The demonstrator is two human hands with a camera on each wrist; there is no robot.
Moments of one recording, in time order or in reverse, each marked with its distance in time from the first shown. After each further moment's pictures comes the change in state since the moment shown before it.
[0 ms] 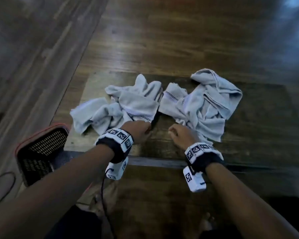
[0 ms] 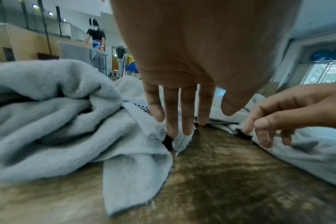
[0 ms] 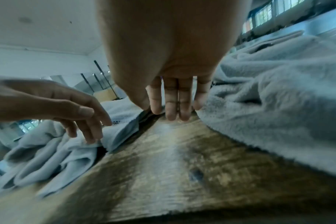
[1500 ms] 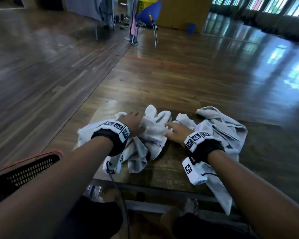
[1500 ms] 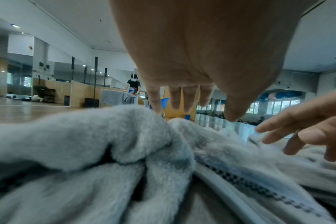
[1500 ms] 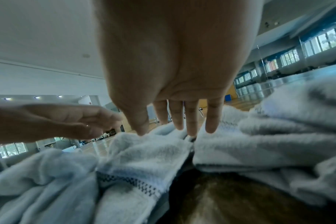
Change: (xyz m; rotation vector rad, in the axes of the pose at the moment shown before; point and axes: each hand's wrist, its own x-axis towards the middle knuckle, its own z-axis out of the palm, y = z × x) left_hand 0.009 -0.073 -0.041 0.049 0.364 -0.145; right_hand 0.068 -0.074 -0.028 -0.157 0.005 -0.162
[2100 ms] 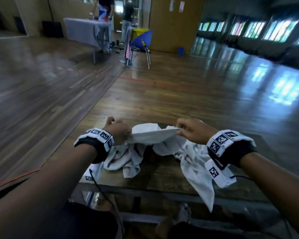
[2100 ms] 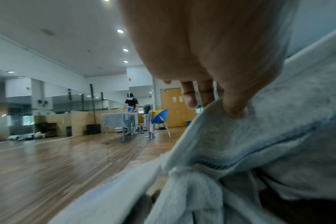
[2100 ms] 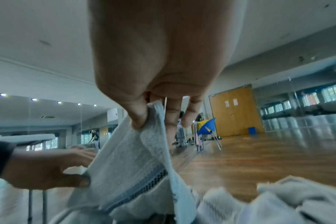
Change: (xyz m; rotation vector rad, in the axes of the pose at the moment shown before) left_hand -0.051 -0.006 -0.039 0.312 0.023 0.062; right_hand -0.119 -0.003 -0.101 -0.046 0.173 -0.214
